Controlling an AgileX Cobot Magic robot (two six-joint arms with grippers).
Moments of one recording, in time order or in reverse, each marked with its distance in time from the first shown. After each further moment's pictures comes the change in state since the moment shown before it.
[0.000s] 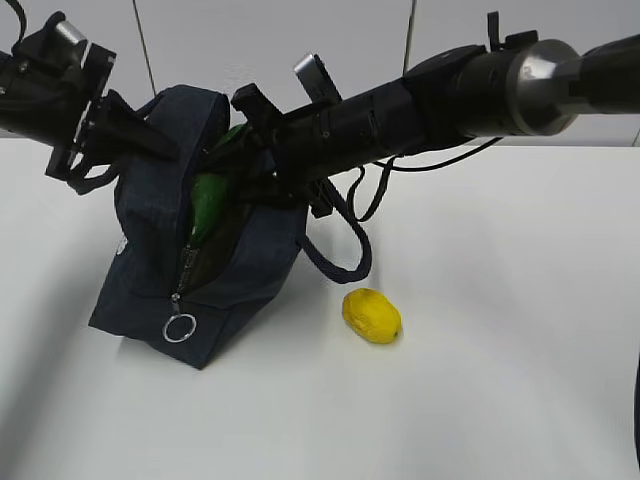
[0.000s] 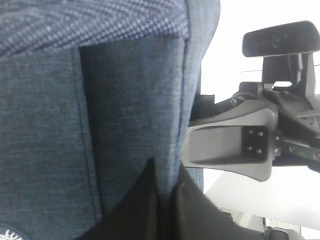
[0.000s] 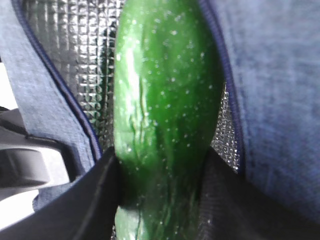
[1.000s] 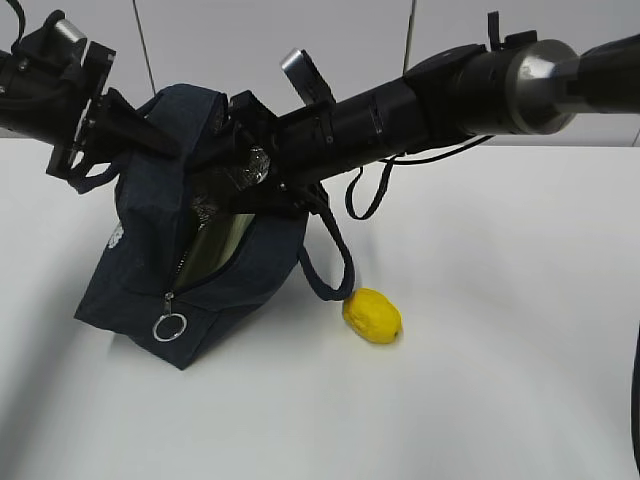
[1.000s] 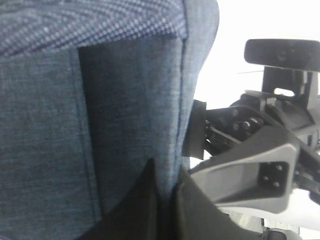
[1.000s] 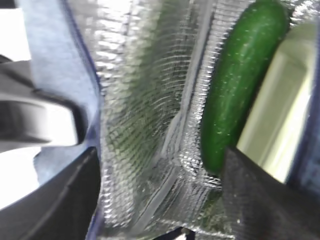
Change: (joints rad) left arm 0.000 0.000 0.000 -0.009 0.001 0.004; right arm -0.008 0.008 -0.019 -0.007 0.106 -0.149
